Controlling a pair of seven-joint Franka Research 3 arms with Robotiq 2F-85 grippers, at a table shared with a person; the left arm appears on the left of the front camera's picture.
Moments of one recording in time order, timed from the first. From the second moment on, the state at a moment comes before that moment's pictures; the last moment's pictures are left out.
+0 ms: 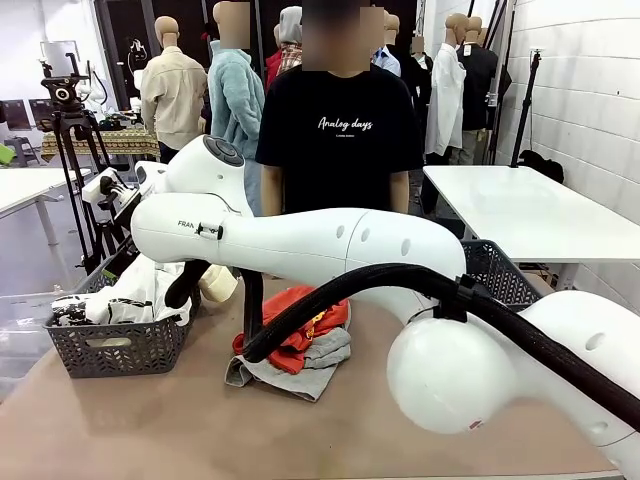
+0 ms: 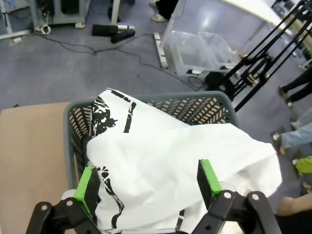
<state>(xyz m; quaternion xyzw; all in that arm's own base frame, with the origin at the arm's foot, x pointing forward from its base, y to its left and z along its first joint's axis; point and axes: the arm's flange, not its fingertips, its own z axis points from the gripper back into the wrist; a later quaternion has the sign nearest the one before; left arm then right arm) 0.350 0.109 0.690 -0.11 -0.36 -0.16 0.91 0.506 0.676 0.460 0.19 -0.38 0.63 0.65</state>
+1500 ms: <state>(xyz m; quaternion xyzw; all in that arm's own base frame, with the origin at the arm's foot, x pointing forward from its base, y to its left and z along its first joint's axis) 0.350 0.109 0.690 -0.11 -0.36 -0.16 0.91 0.417 0.423 0.676 0.12 -0.26 0.40 0.87</state>
